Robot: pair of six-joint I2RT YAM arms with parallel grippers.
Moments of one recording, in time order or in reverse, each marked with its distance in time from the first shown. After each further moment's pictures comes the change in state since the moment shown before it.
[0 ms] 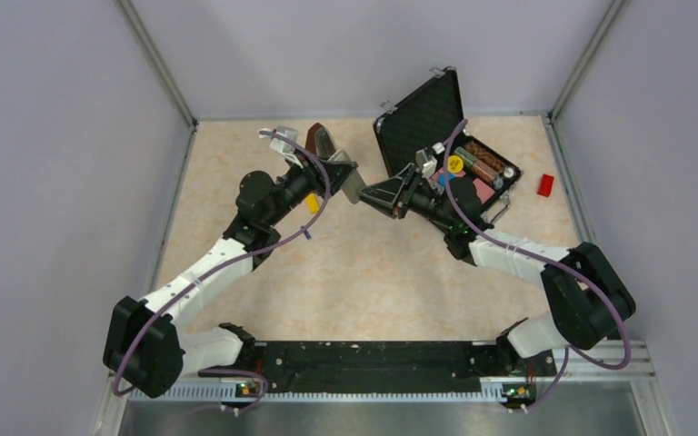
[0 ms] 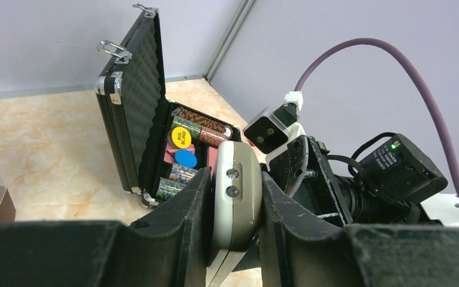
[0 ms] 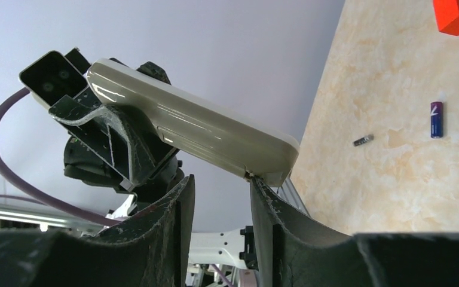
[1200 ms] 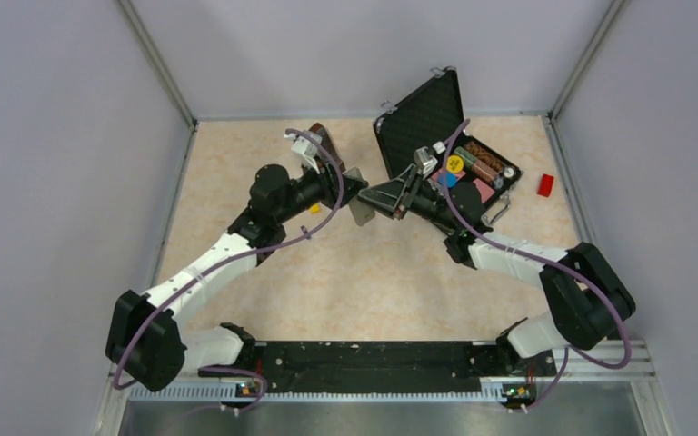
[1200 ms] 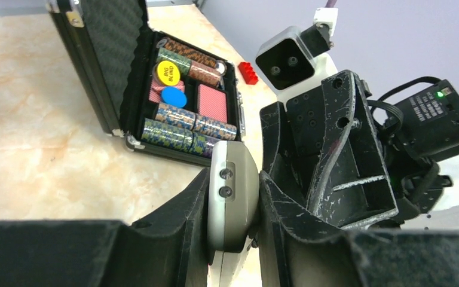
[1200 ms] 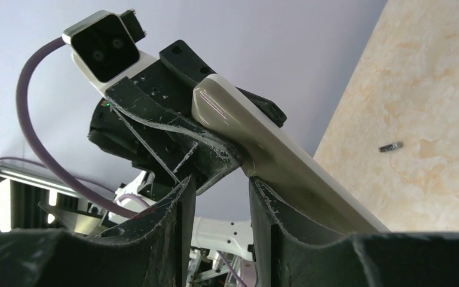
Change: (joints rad) left arm -0.024 0.045 0.069 -0.223 0.109 0.043; right arm 0.003 0.010 -0.038 0.207 -0.042 0.026
